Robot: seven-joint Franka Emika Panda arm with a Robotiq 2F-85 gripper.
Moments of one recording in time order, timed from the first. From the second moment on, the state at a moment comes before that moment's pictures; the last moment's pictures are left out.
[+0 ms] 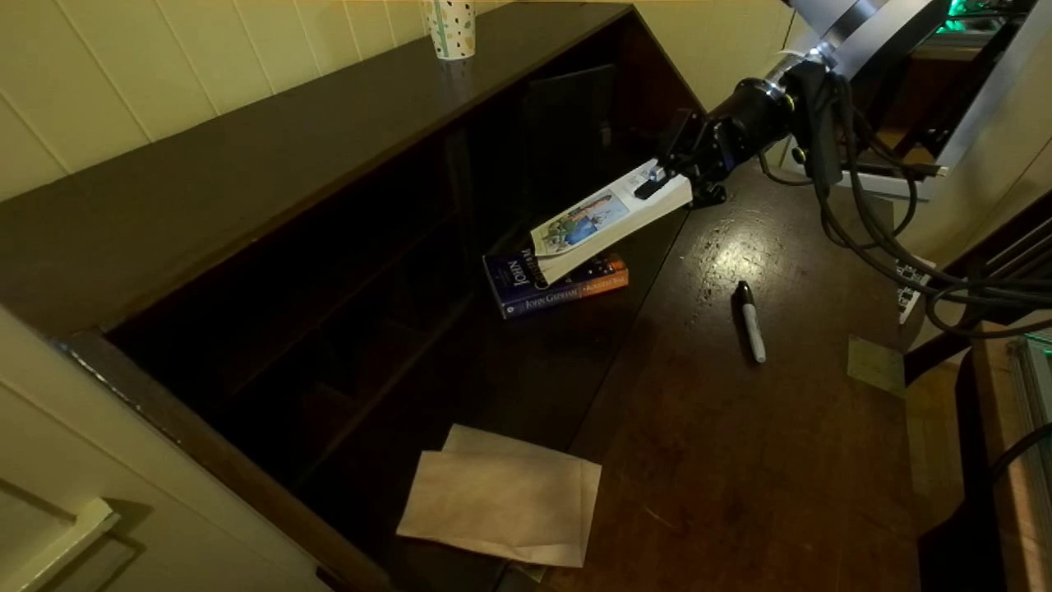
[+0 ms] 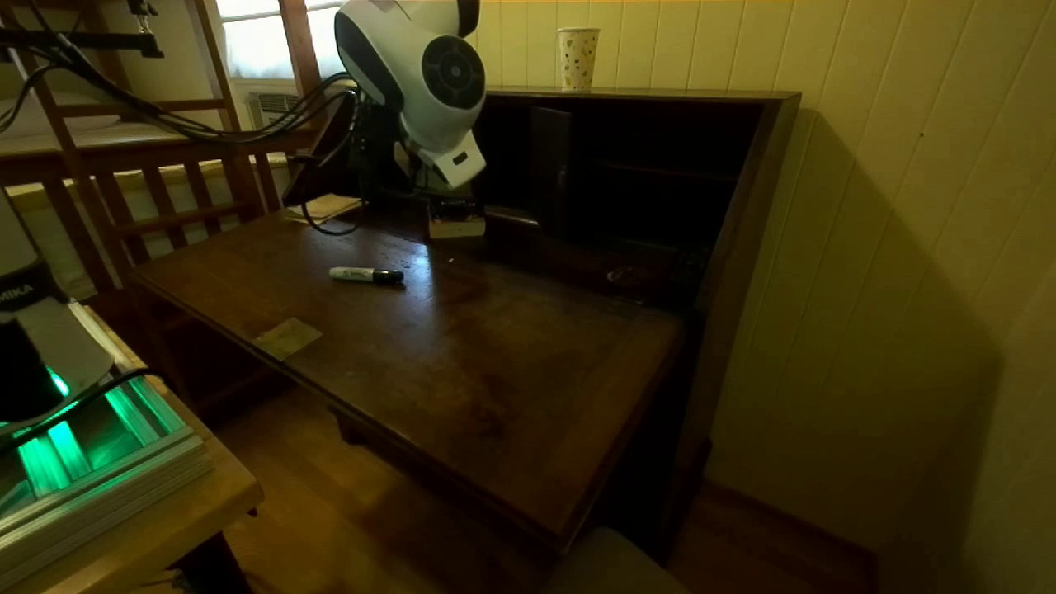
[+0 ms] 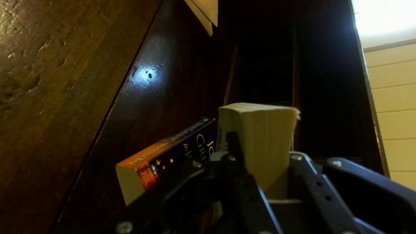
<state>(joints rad) -0.27 0.24 -0.26 -2.29 1.35 1.88 -0.64</state>
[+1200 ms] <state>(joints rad) -0.25 0.31 -0.24 -2.19 1.35 1.88 -0.64</state>
